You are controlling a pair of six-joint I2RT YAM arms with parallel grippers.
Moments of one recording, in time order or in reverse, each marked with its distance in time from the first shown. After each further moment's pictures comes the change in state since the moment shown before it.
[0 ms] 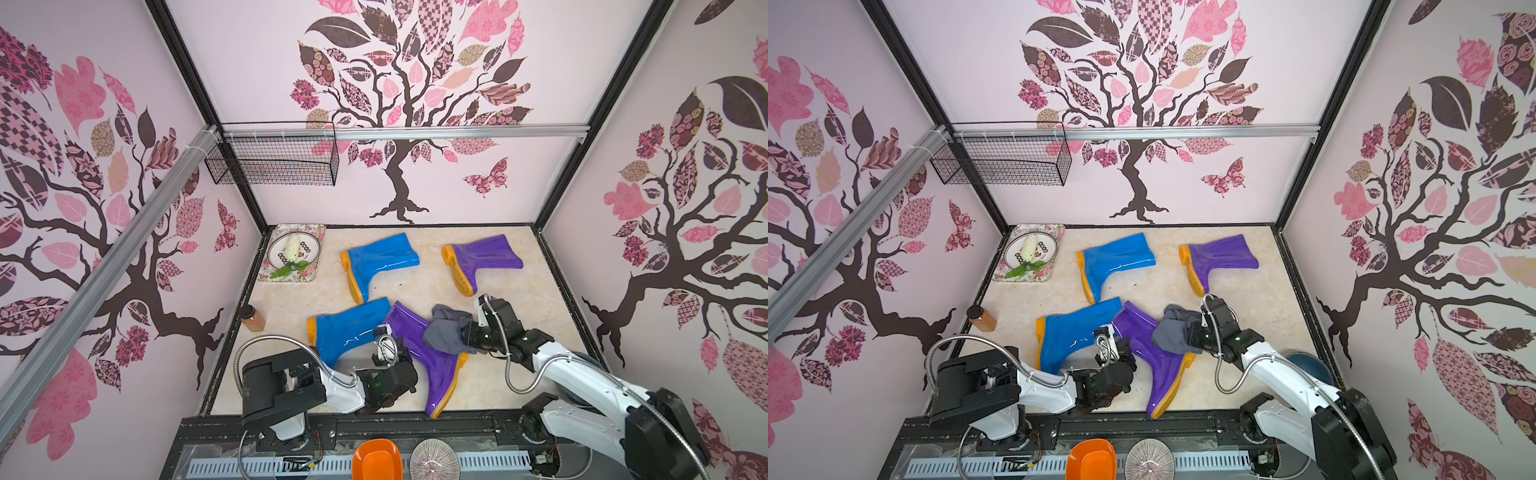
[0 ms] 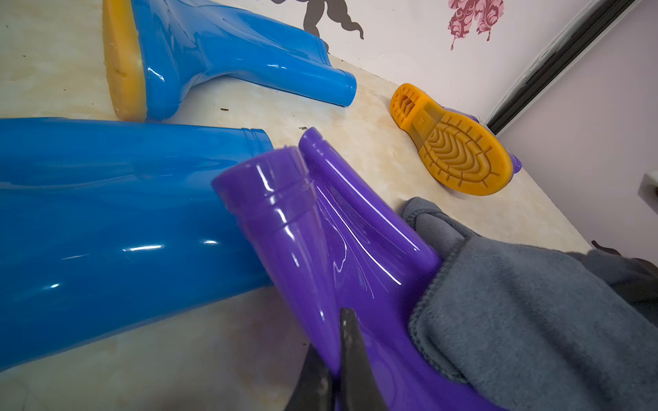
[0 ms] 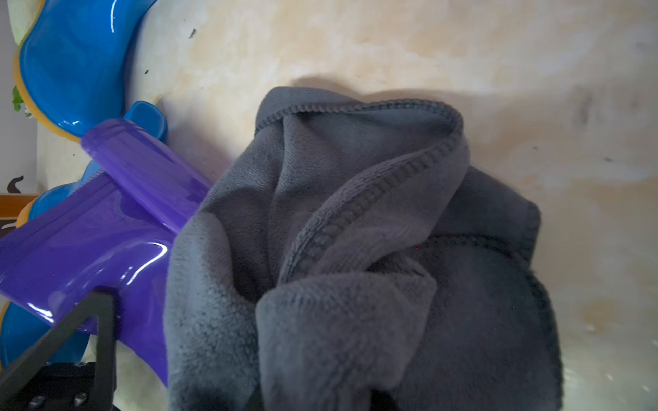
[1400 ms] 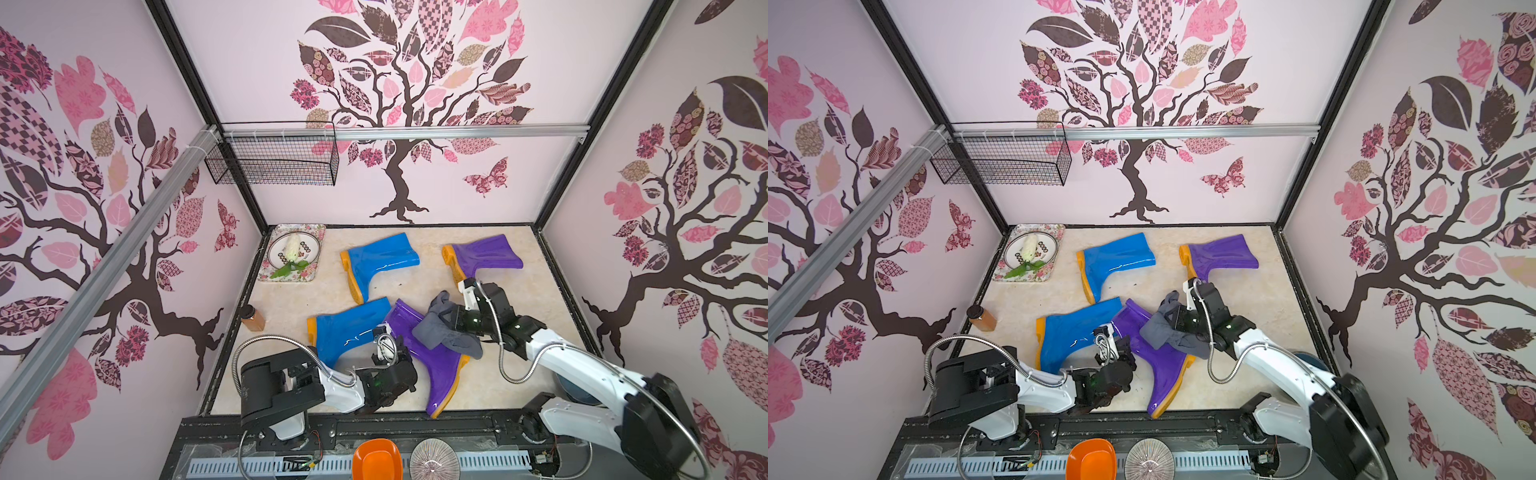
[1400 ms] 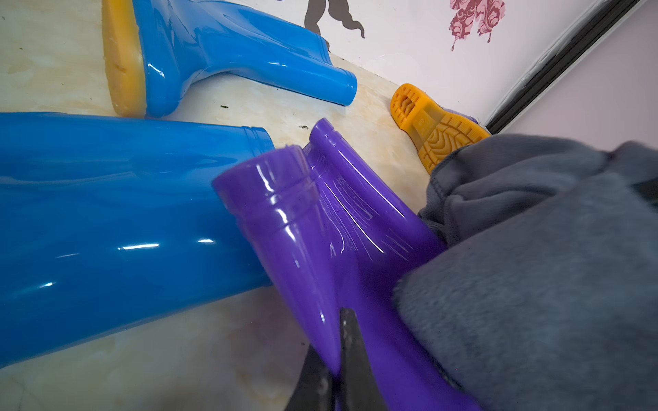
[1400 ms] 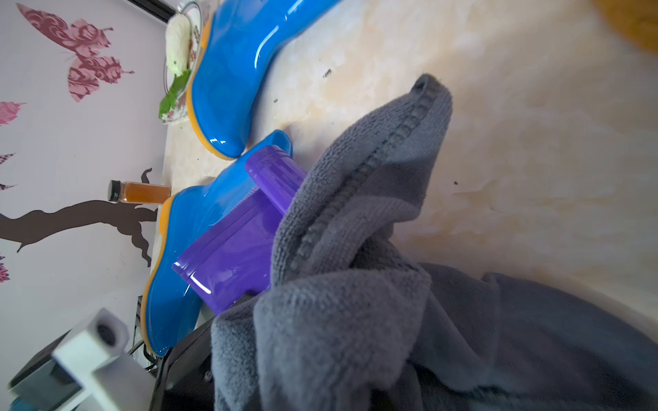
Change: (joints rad) left arm 0.005 -0.008 0.000 -0.008 0.010 -0.022; right arm 0.063 0.124 0.135 0.135 -0.144 0.084
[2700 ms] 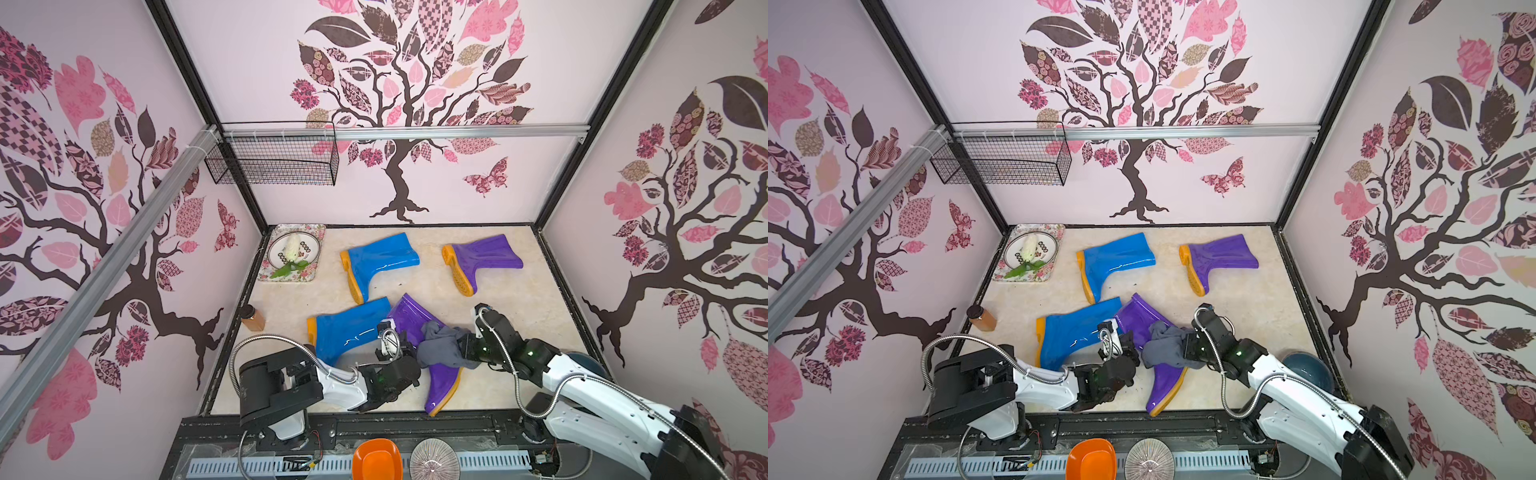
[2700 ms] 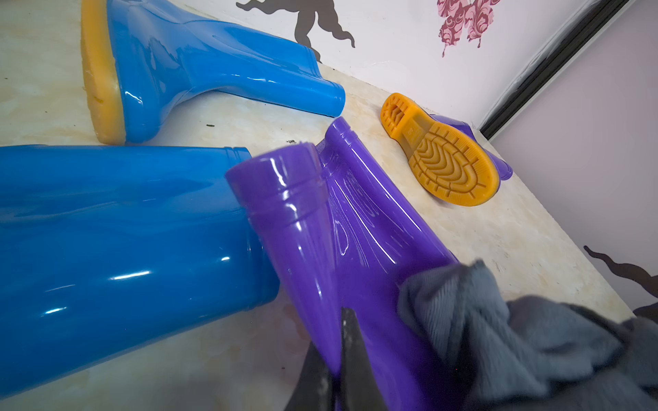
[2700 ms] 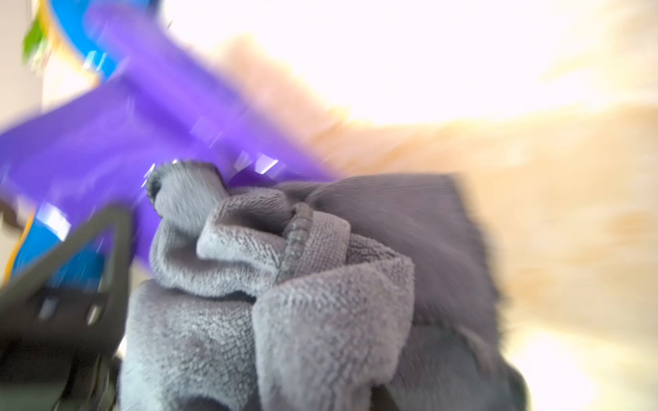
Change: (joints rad) left arm 0.018 -0.008 0.051 -0.022 0.006 0.059; right arm 0.072 -0.306 -0.157 -0.300 0.272 0.019
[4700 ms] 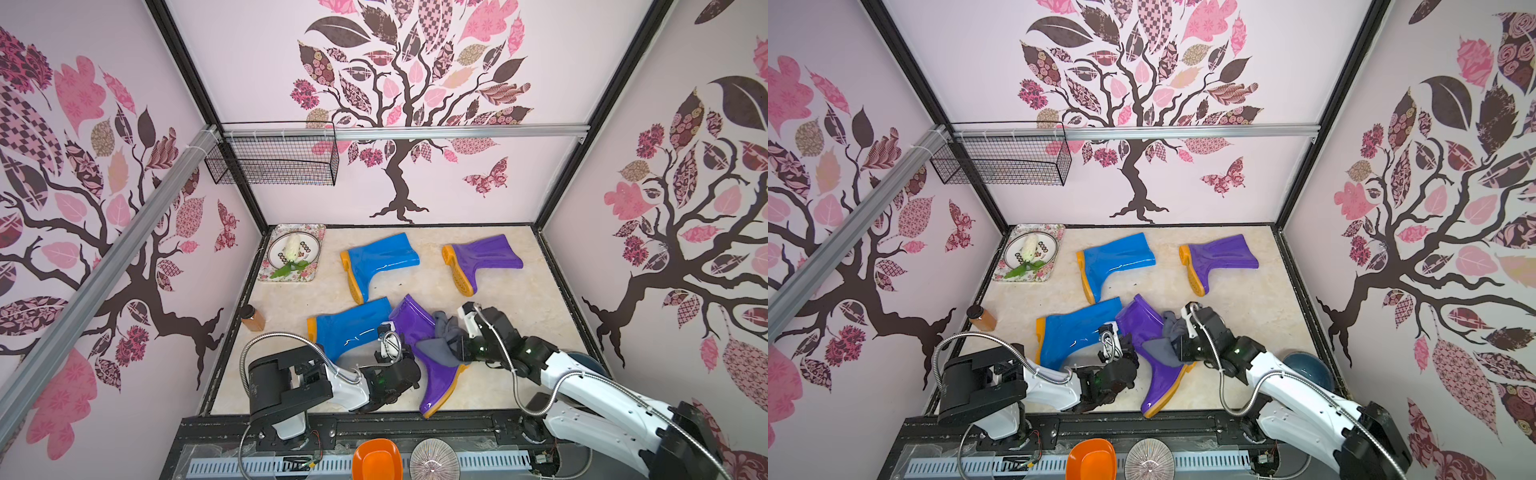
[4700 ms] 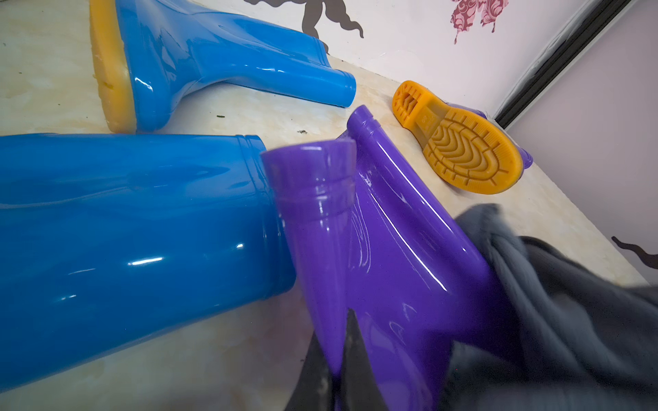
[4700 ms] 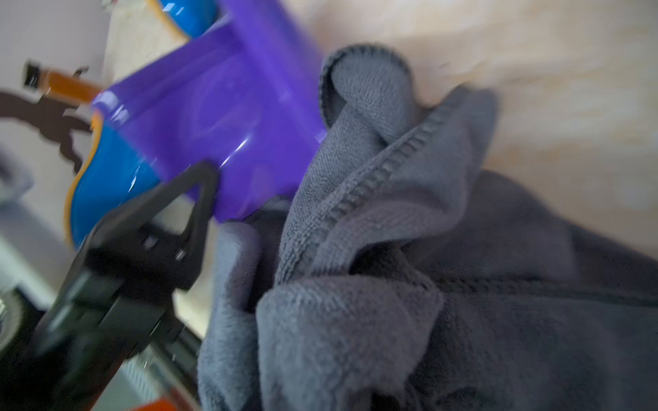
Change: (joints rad) left arm -0.003 0.053 -0.010 0.025 -0.015 0.000; right arm 0.193 -0.007 0.025 0.047 -0.154 -0.108
